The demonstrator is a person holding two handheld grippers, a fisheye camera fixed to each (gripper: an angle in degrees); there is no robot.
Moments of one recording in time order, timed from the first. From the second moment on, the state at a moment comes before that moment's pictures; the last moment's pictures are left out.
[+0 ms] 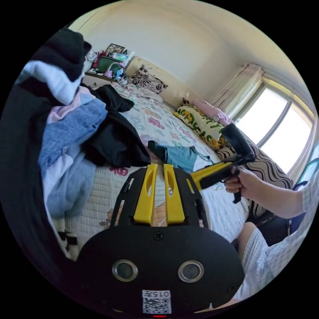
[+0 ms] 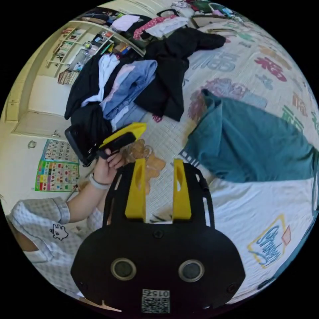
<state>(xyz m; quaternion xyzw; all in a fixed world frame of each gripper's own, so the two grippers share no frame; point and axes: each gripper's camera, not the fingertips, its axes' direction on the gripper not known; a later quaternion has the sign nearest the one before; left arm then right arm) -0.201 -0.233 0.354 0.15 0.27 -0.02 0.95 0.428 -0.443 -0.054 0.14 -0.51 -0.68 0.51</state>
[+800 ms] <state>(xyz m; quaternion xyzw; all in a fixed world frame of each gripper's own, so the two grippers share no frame) 0.023 -0.139 0.384 -0.24 0.15 0.16 0.95 0.685 -0.525 0.461 -0.01 -0.56 -0.29 0.77</state>
